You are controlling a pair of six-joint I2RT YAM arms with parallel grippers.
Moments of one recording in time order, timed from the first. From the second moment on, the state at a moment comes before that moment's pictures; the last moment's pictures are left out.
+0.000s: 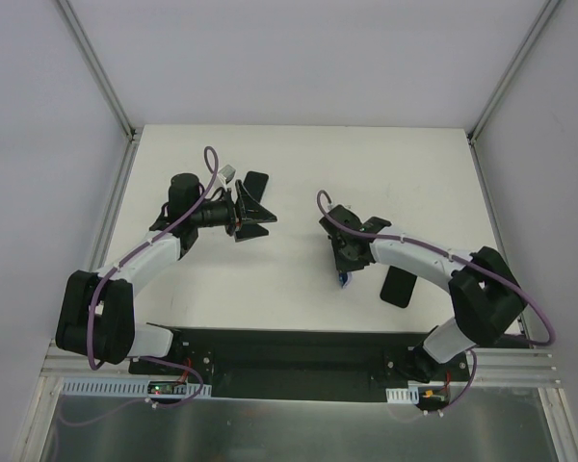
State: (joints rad) left arm -0.23 1.34 0.73 0.21 1.02 -1.10; right arm 0.76 1.56 1.01 -0.72 0.24 0.51
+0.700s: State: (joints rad) left arm -0.23 1.32 0.73 0.21 1.02 -1.10; right arm 0.77 1.63 0.97 -0.61 0.28 0.57
